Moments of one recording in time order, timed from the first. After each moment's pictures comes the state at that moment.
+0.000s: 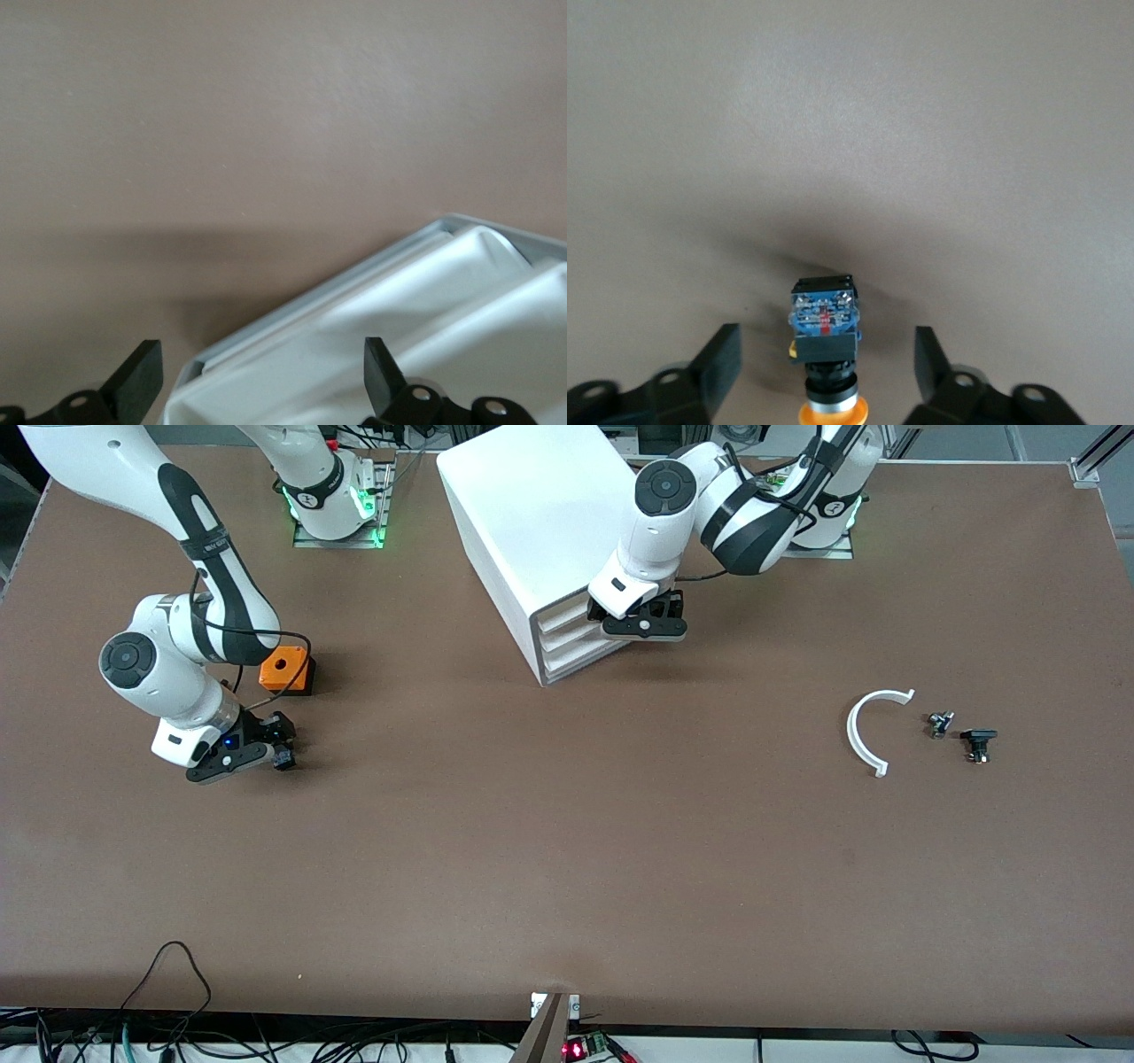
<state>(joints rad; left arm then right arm) -0.25 0.17 -0.55 -2.13 0.02 2.27 -0.85 -0.09 0.35 0.06 -2.17 -0.07 2.57 -0.35</state>
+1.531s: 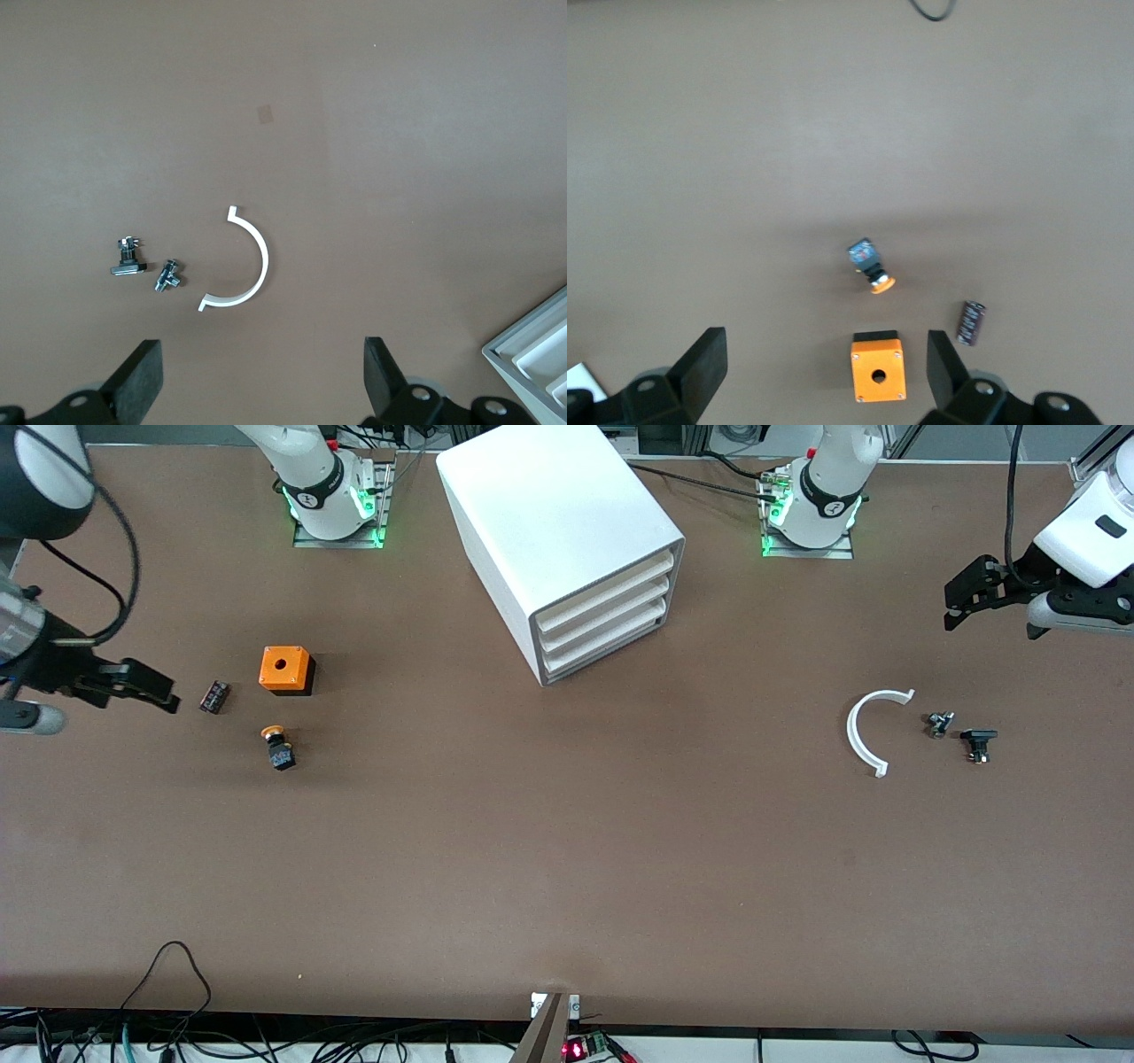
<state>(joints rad) -0.02 -0.11 -0.04 -1.71 0.02 1.63 0.07 -0.01 0.12 -0.03 -1.61 0.02 1.76 0.07</state>
